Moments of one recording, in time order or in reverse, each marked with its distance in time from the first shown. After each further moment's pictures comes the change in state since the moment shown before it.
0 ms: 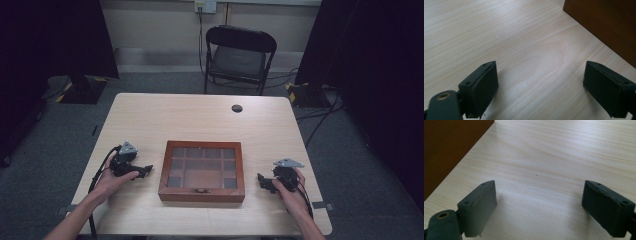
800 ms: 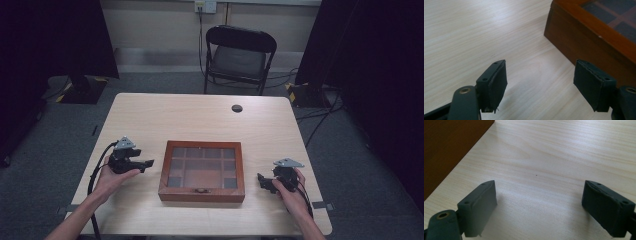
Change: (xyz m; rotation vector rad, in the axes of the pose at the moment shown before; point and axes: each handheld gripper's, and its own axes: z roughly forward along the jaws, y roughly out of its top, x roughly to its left) left arm -0.008 0.022 -0.023 -0.075 -0.078 -0.050; right arm -0.001 0.000 0.000 -0.001 0.003 -0.004
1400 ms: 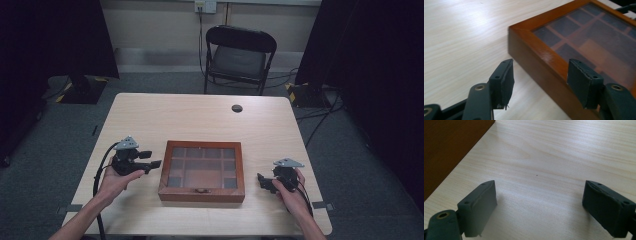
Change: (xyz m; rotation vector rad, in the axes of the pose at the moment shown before) left arm -0.031 0.019 -0.015 -0.057 -0.160 0.001; right arm 0.000 0.000 0.000 0.001 0.004 0.000
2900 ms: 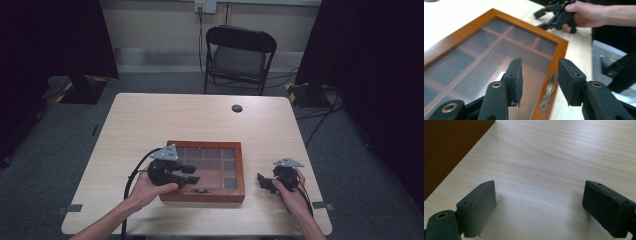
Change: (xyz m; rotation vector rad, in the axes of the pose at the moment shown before) left arm -0.100 0.043 0.042 0.028 -0.364 0.185; right arm 0.000 0.000 0.000 0.001 0.001 -0.004
